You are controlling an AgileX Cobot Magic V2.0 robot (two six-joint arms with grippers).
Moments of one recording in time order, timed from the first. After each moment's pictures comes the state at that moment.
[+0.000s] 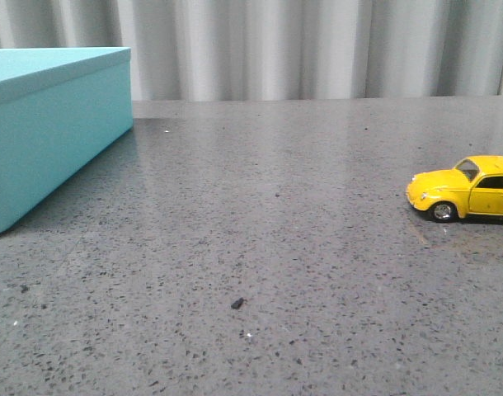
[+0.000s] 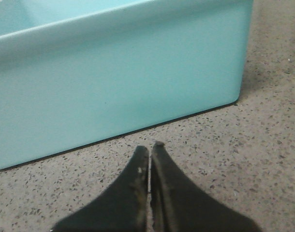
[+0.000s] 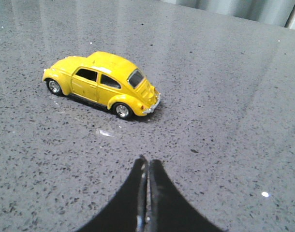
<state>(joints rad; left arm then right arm) -0.11 0.00 0.00 -0.33 0.34 0.46 0.18 -0.02 0.01 -0.11 0.32 -0.07</state>
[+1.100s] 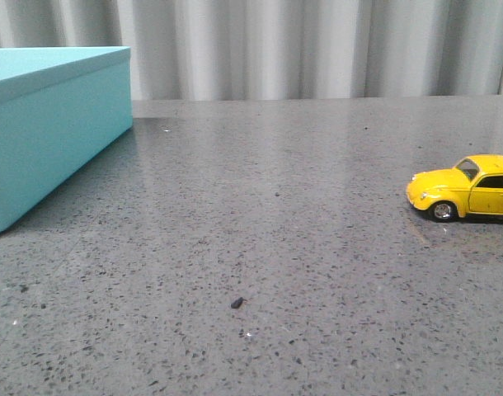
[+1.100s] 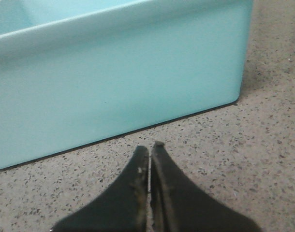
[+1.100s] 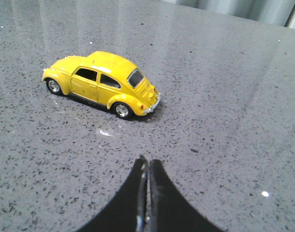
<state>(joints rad) -0.11 0.00 0.00 -0.33 0.34 0.46 0.18 -0.02 0.01 -0.11 0.32 -0.07</state>
